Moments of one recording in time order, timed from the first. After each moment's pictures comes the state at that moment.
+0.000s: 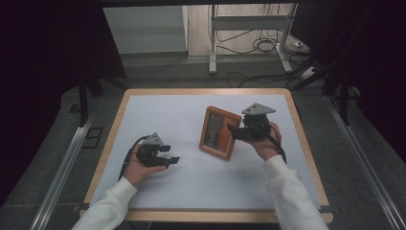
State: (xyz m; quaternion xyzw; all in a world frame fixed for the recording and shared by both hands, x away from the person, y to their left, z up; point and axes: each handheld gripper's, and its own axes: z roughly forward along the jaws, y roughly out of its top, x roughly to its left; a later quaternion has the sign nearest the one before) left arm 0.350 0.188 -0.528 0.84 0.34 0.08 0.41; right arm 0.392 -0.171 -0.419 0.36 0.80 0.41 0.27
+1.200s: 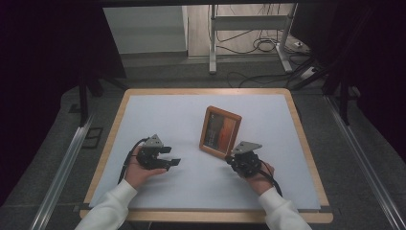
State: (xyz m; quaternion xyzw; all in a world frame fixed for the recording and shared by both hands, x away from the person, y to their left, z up) left arm 0.339 0.185 -0.523 0.84 0.34 0.09 0.42; right arm 0.333 -0.156 -0.504 0.31 0.86 0.37 0.16
